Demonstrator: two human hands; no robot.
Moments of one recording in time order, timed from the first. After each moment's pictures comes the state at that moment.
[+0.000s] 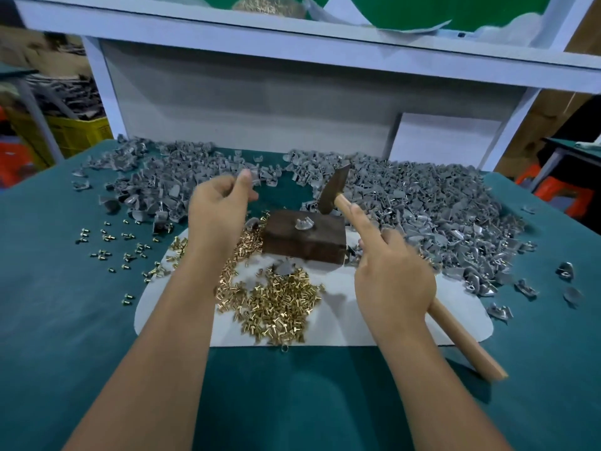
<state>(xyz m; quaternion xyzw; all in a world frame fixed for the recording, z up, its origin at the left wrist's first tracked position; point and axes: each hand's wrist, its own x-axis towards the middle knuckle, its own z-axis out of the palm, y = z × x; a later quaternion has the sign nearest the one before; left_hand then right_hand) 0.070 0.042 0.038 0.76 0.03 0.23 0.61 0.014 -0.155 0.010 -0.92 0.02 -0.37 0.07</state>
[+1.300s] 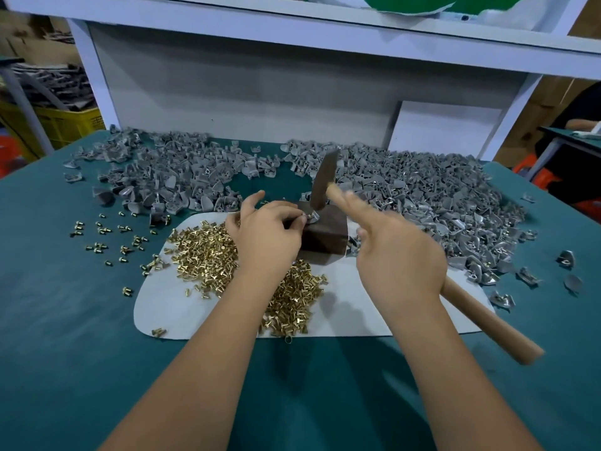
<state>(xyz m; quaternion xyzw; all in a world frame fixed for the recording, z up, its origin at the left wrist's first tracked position) 0.085 -0.010 -0.013 0.89 0.02 0.27 0.36 0.008 -0.150 0.036 -0.95 0.04 -0.30 0.08</state>
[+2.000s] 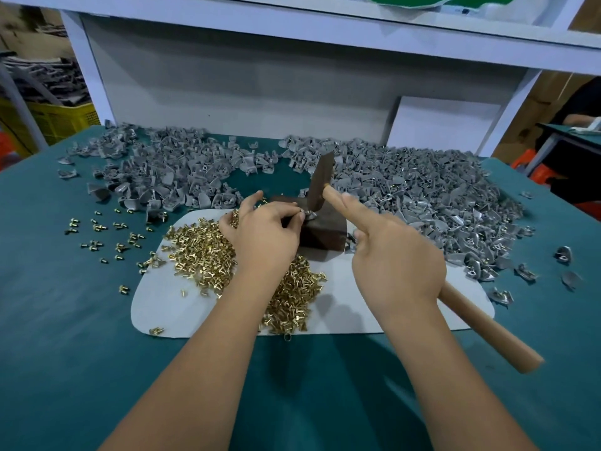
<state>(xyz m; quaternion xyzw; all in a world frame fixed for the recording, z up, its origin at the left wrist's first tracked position) 0.084 -0.011 -0.019 0.89 0.04 0.28 0.36 0.000 -0.146 0.036 -0.96 0.05 -0.28 0.08</state>
